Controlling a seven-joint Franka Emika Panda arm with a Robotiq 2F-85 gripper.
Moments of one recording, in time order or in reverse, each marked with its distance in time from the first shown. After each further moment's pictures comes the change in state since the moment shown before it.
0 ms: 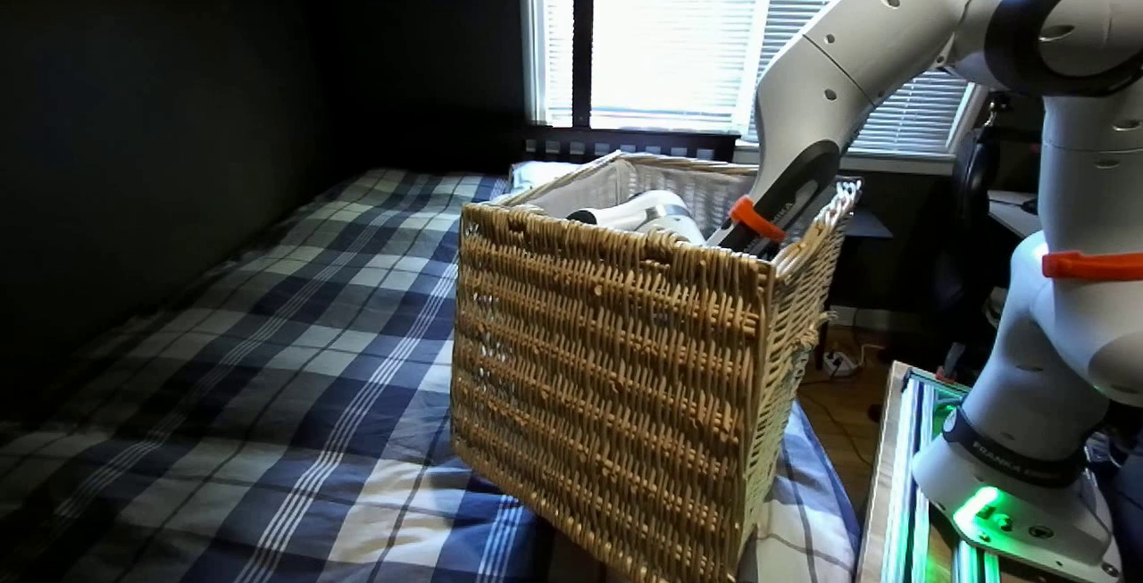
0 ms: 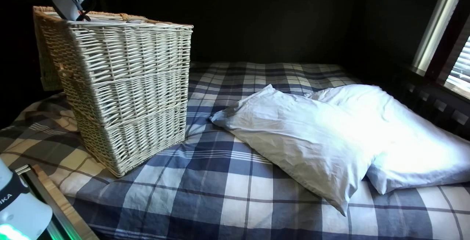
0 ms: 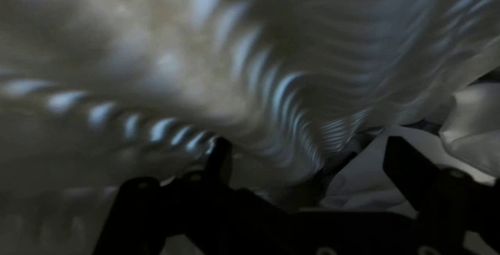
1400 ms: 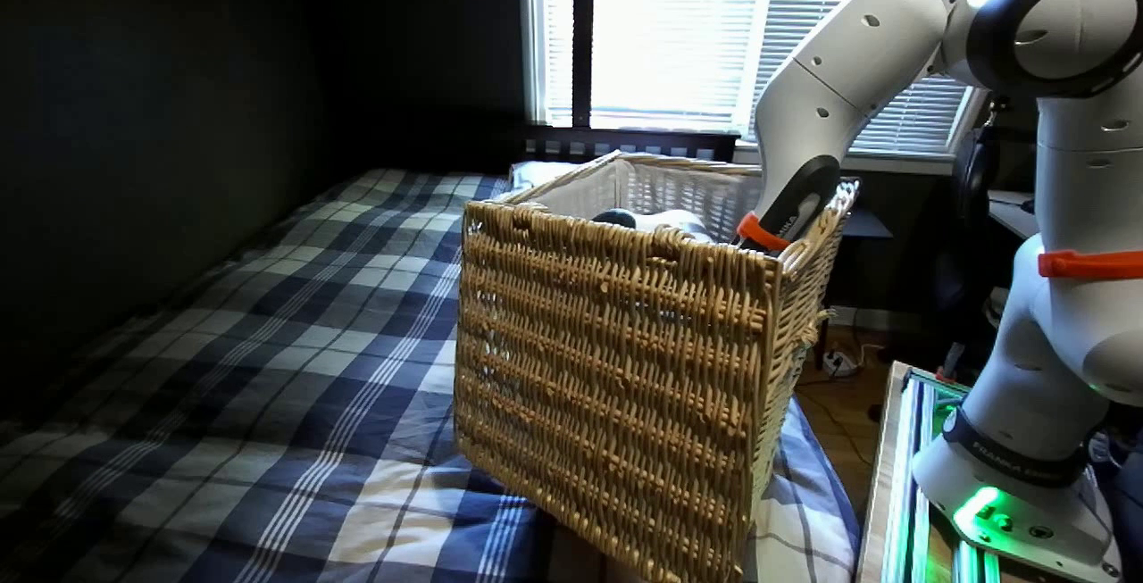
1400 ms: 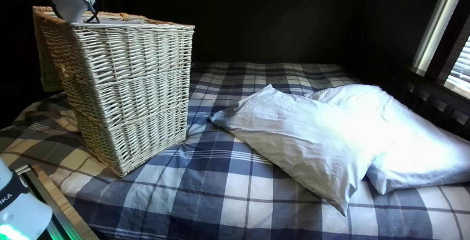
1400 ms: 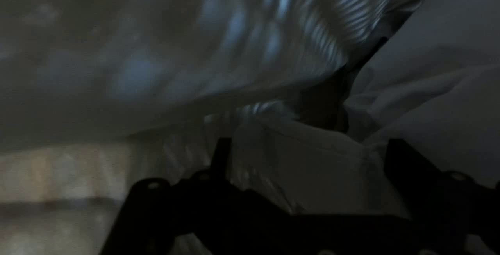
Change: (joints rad) arm -0.034 0.013 -0.024 -0.095 -0.006 0.438 0.152
